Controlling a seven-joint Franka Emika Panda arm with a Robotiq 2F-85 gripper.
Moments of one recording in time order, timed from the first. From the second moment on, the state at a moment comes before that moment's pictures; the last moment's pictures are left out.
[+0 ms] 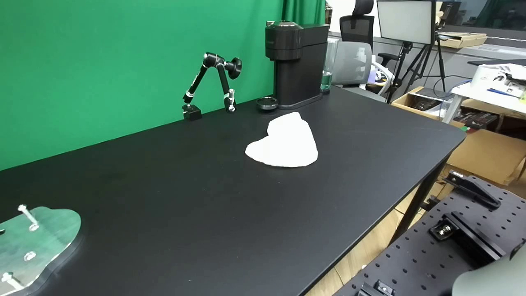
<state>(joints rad) 0.05 -0.88 -0.04 -2.57 0.10 2.01 -0.11</state>
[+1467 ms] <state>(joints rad) -0.07 -0.49 -0.21 -2.77 -0.01 2.54 -0.31</state>
